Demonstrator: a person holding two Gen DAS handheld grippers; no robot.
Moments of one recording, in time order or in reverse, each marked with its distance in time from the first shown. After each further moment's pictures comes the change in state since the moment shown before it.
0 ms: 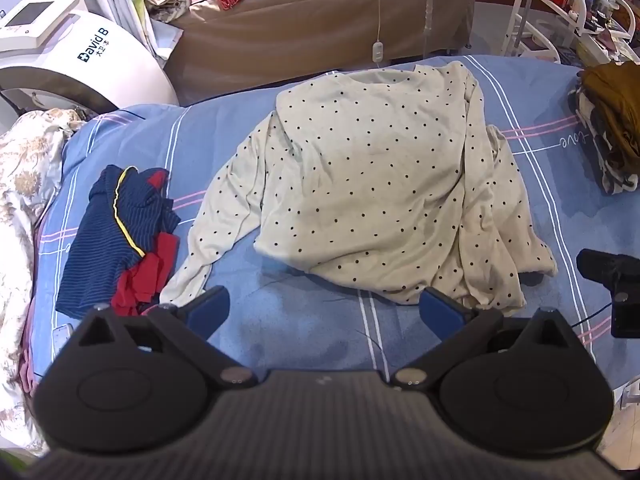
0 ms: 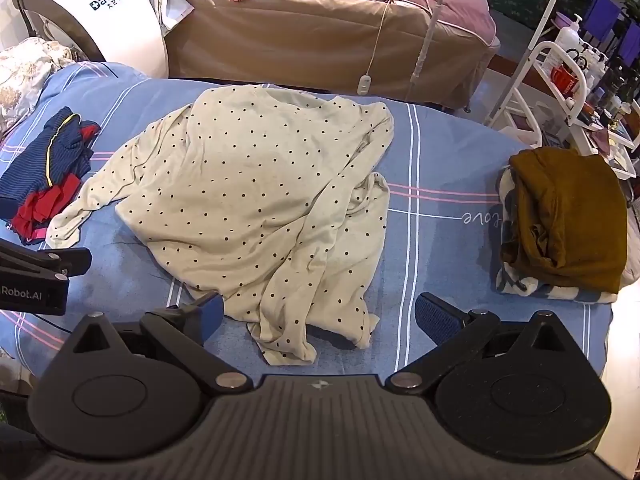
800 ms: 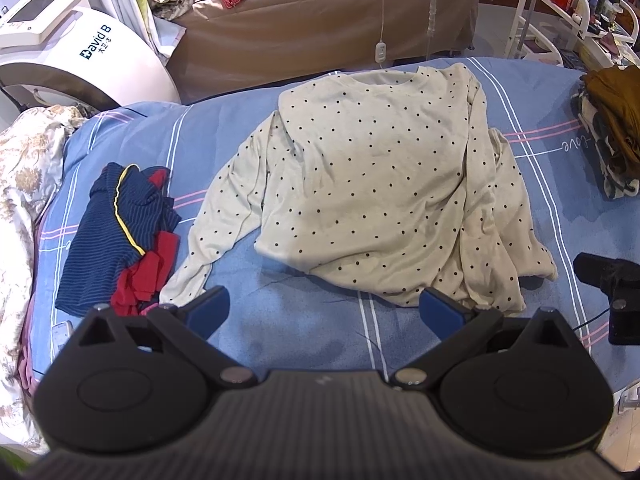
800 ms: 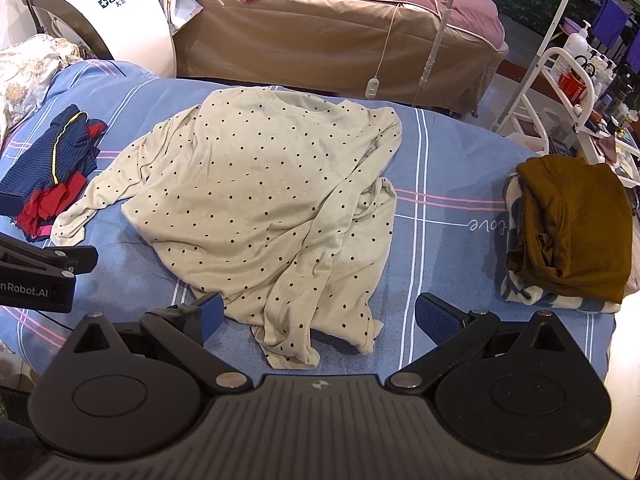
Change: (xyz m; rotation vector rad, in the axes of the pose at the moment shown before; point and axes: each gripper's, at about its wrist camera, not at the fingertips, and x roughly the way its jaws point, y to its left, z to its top) left arm 0.004 0.000 0.001 -0.003 0.003 0.004; right arm 0.000 0.003 -0.001 -0.019 -0.003 0.018
